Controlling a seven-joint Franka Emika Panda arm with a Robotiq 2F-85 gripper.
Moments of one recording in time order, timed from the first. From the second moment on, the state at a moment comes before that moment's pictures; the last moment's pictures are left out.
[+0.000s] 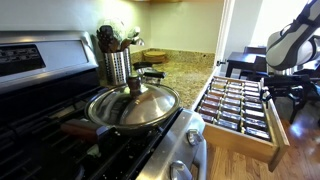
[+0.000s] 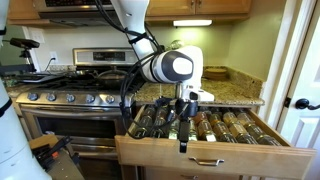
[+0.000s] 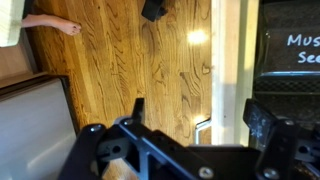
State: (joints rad) arm -0.02 0.38 -0.42 -2.33 -0.13 2.49 0.77
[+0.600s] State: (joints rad) arm -0.02 0.36 -0.42 -2.32 -0.18 2.43 0.77
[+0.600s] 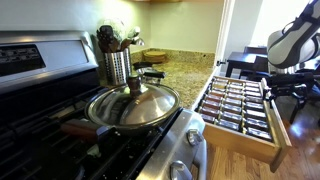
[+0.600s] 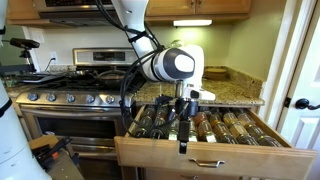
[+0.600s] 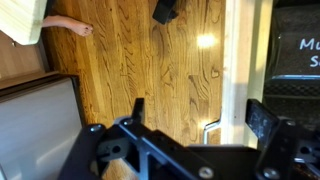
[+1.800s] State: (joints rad) arm -0.03 0.14 -0.34 -2.33 -0.29 2.58 0.78
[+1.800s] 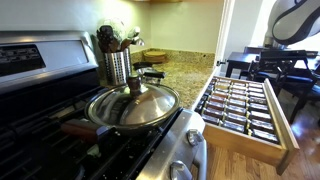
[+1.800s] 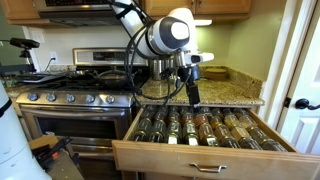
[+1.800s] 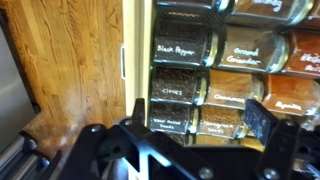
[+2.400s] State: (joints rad) arm -0.04 0.10 -0.26 -2.33 -0.21 2.64 0.77
